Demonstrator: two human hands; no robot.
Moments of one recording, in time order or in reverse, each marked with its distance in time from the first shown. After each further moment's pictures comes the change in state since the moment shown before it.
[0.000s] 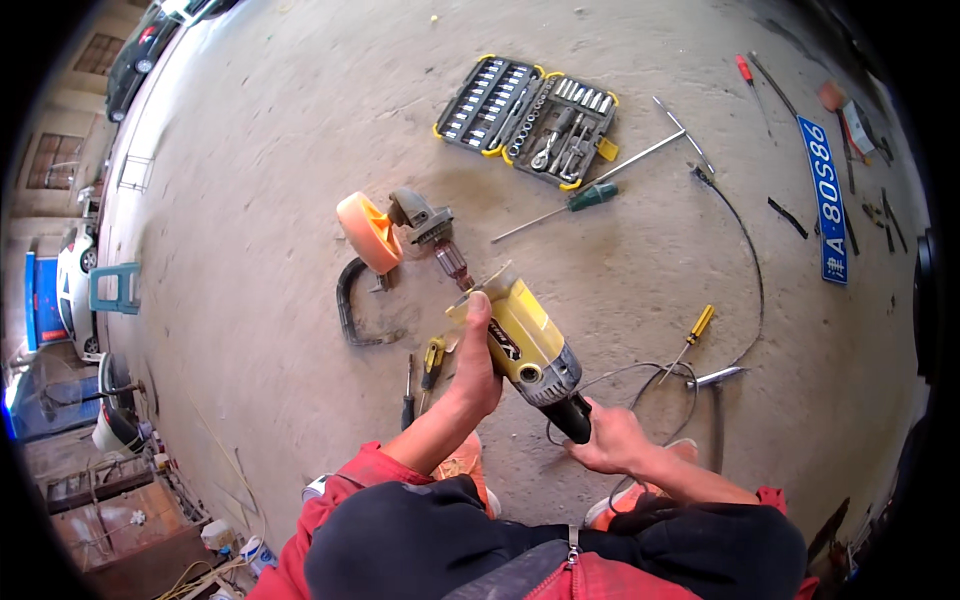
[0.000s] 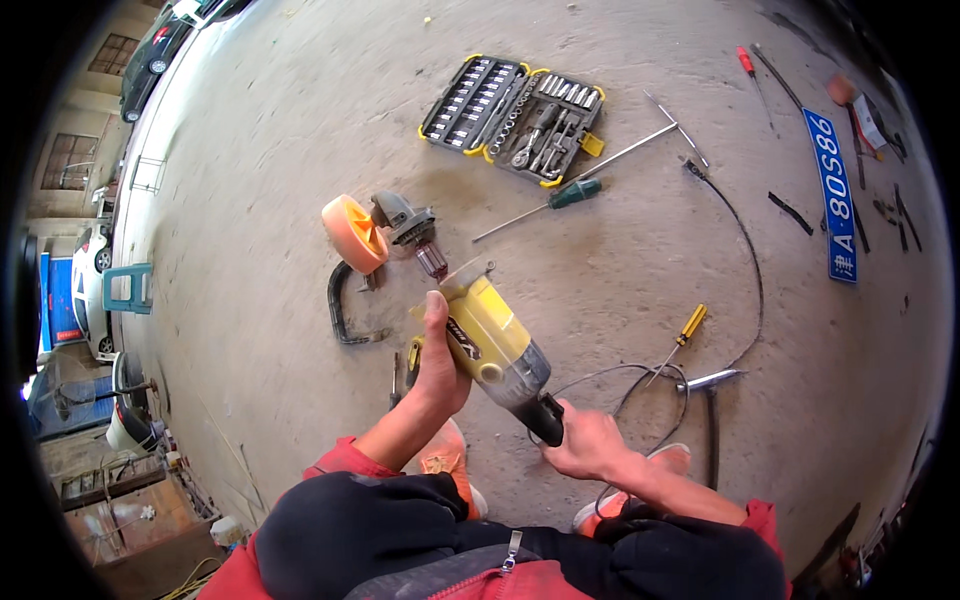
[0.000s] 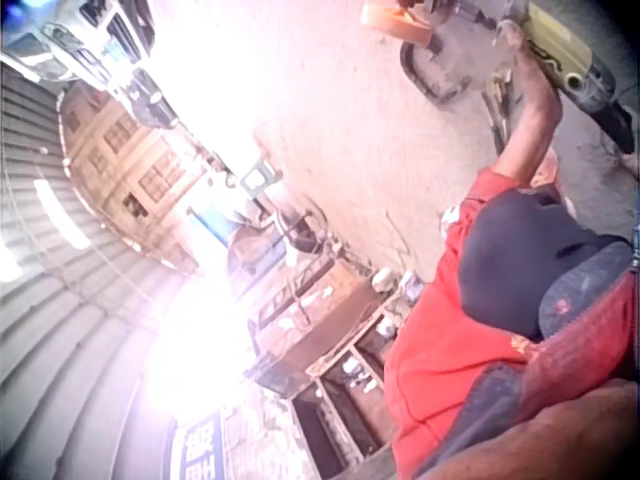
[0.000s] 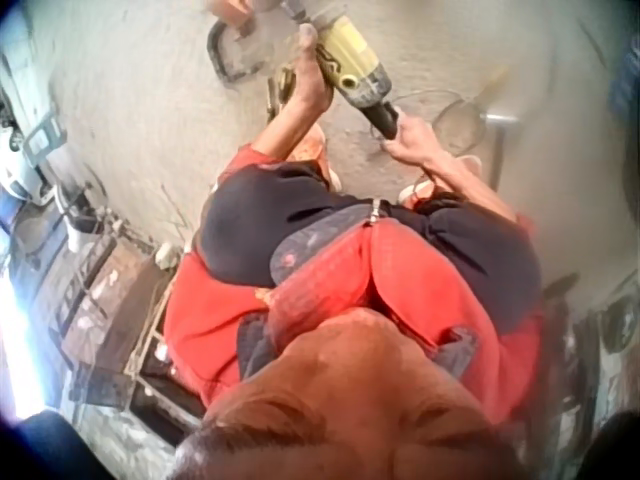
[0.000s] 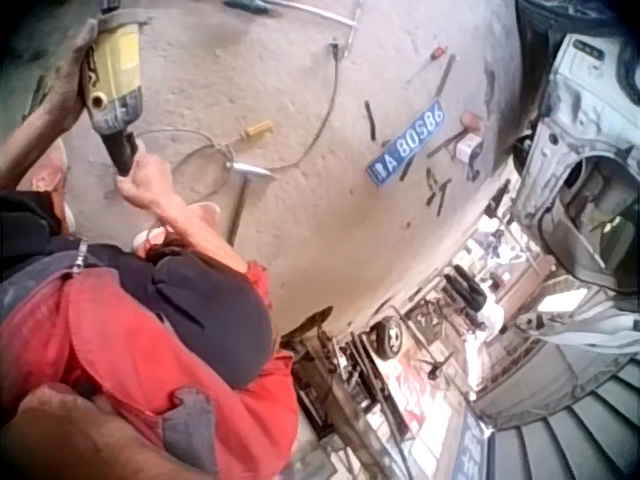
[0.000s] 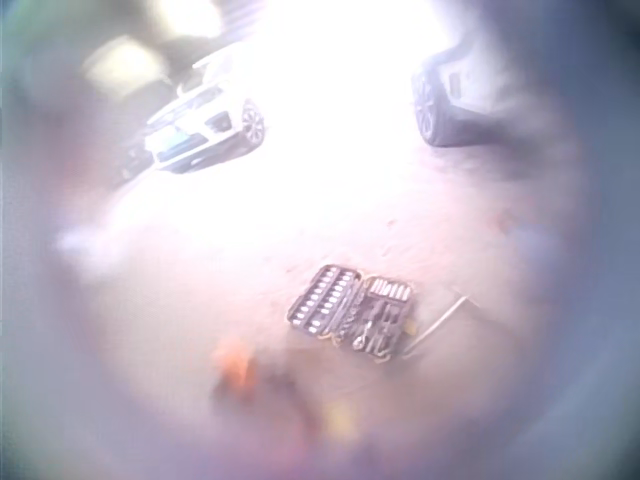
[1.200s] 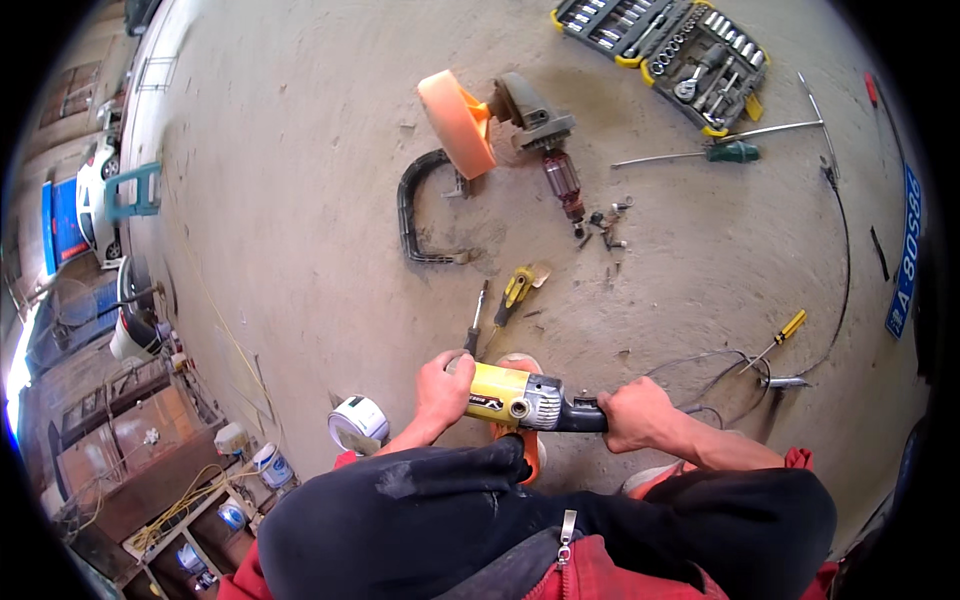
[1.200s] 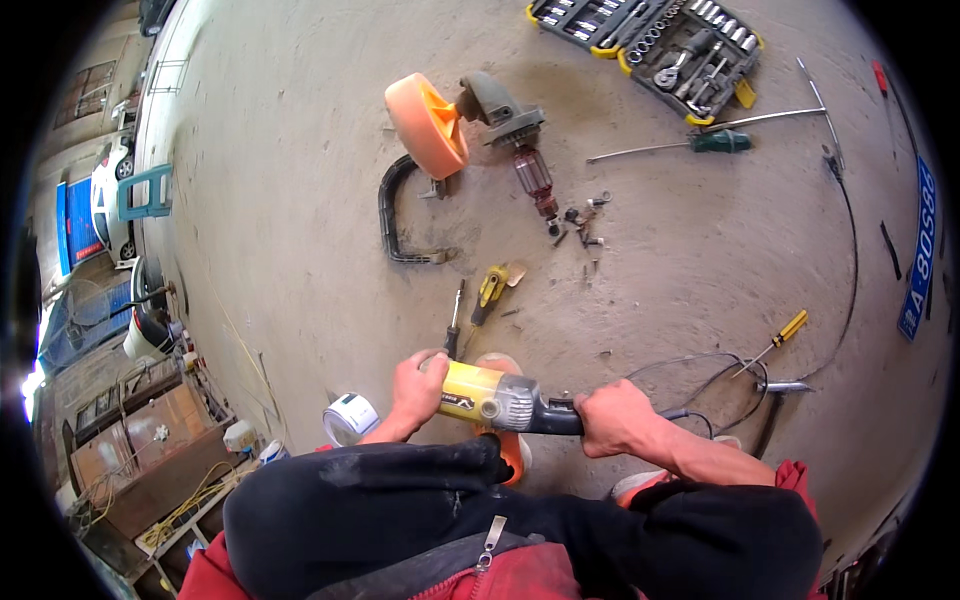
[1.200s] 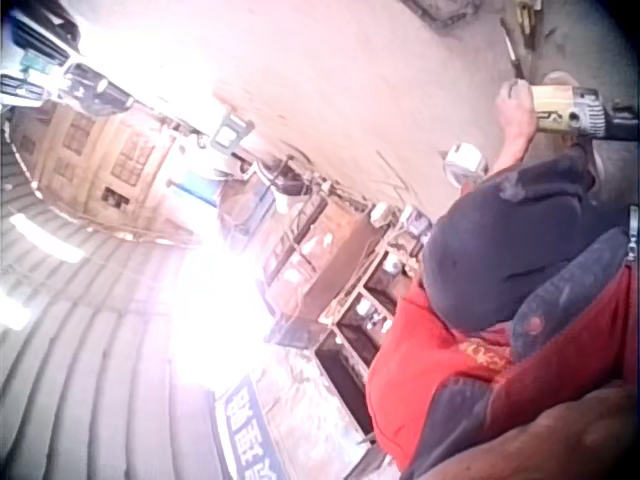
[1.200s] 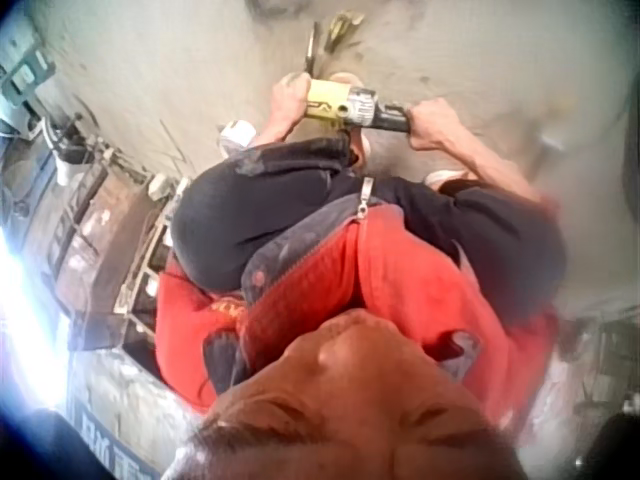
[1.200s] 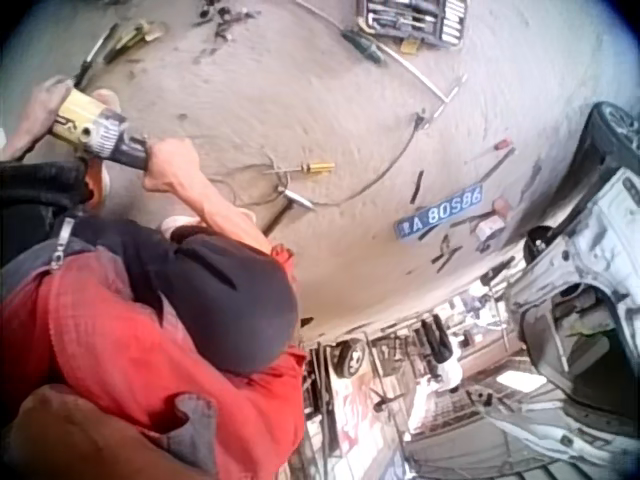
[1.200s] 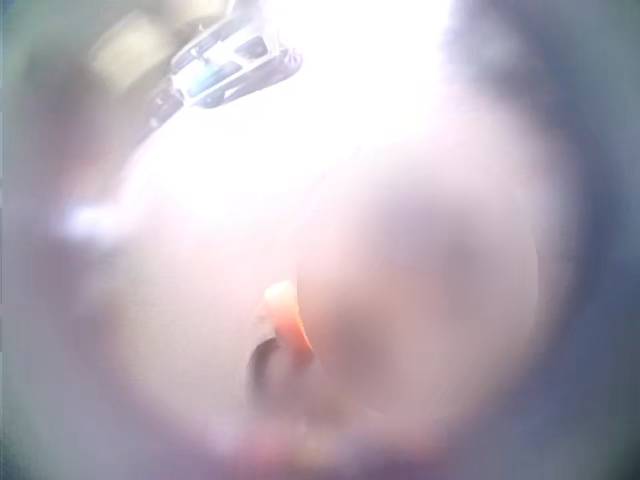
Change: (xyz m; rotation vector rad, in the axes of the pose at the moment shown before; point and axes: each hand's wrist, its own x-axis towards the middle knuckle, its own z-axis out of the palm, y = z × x) left_hand -0.110 -0.015 -0.207 1.111 0.570 -0.212; right_hand 0.064 -0.021 0.060 -0.451 -0.643 -0.304
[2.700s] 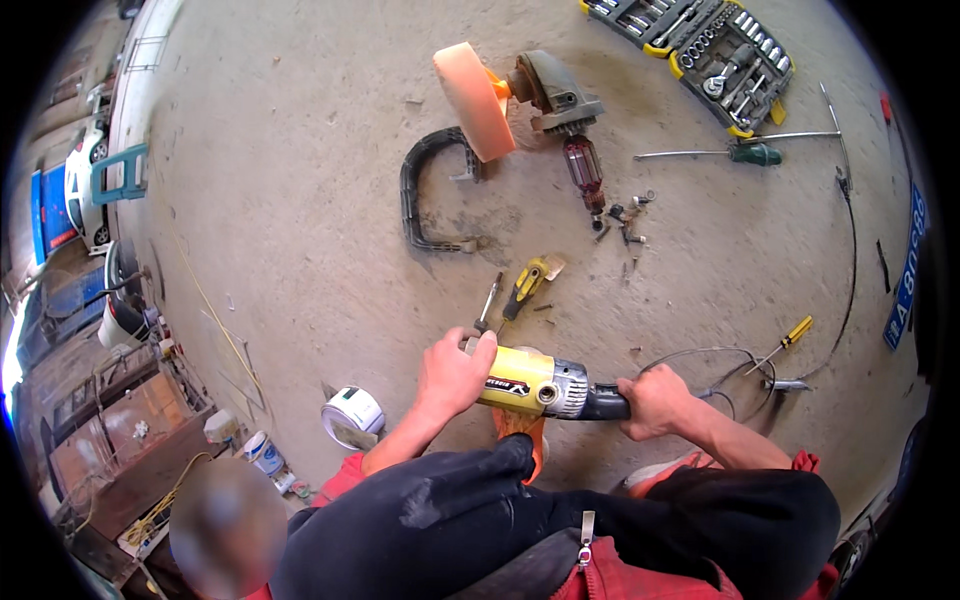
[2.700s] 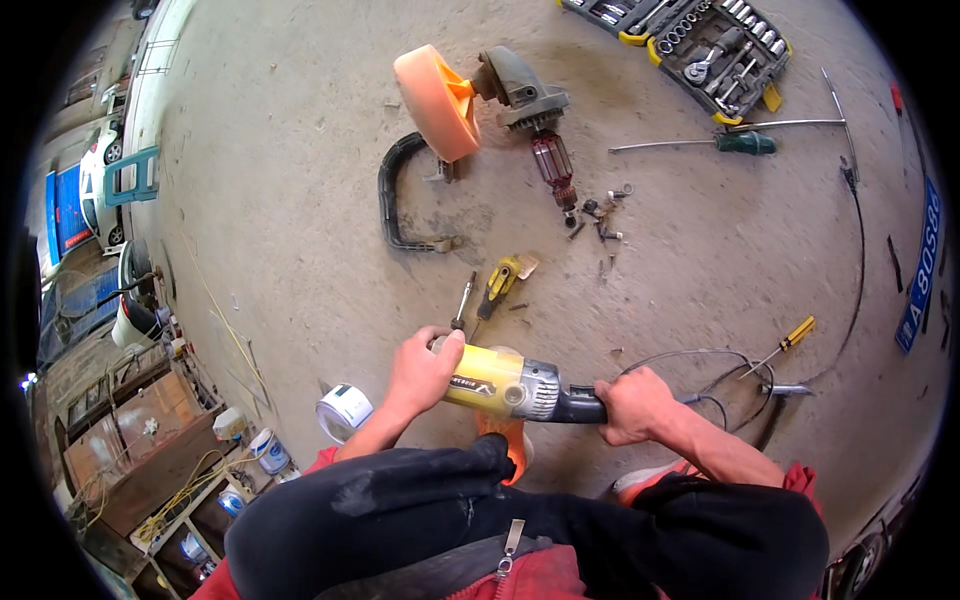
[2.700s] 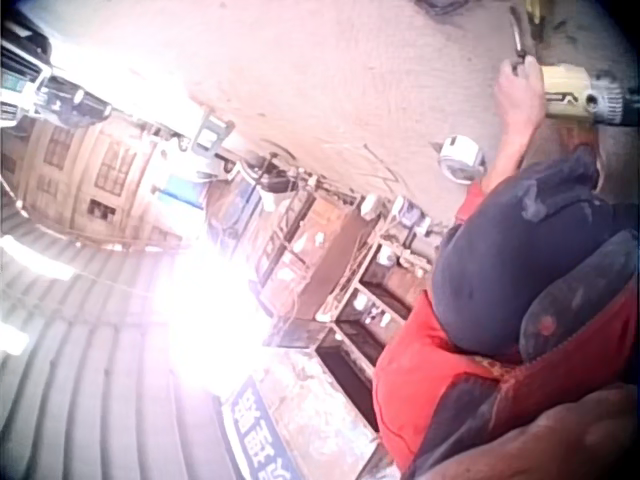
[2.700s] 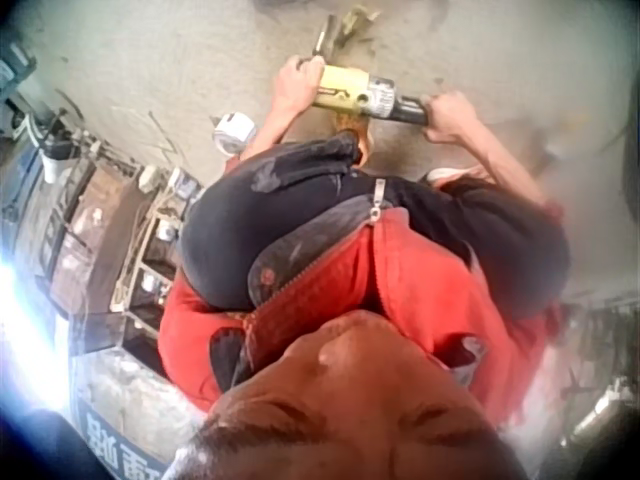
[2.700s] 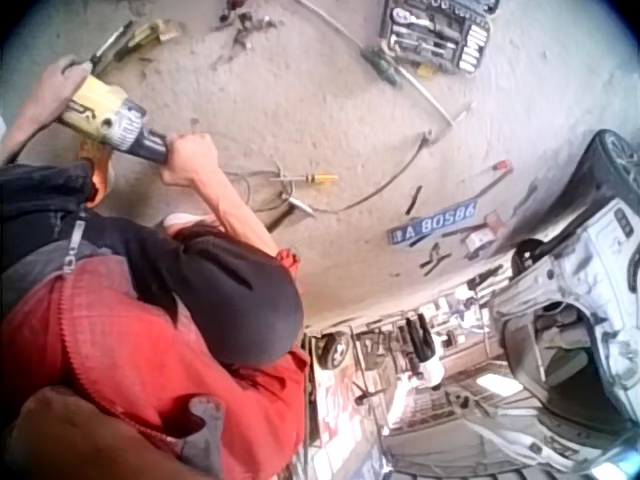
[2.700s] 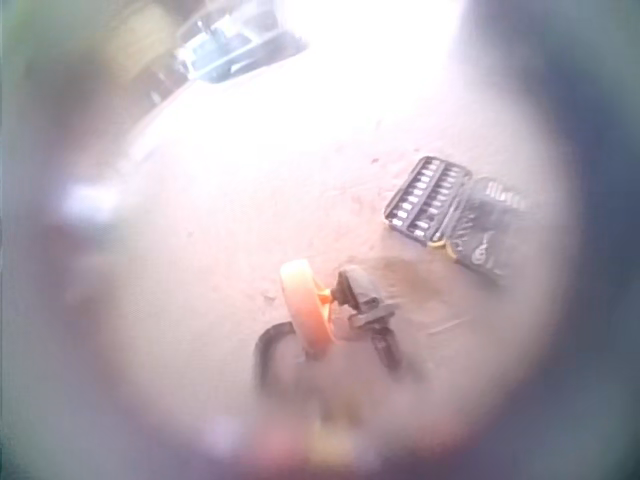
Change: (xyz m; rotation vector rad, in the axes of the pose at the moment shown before) left_hand 0.014 0.032 -0.008 0.139 -0.044 0.067; right_hand 0.006 0.019 -0.012 0.015 -0.021 0.016
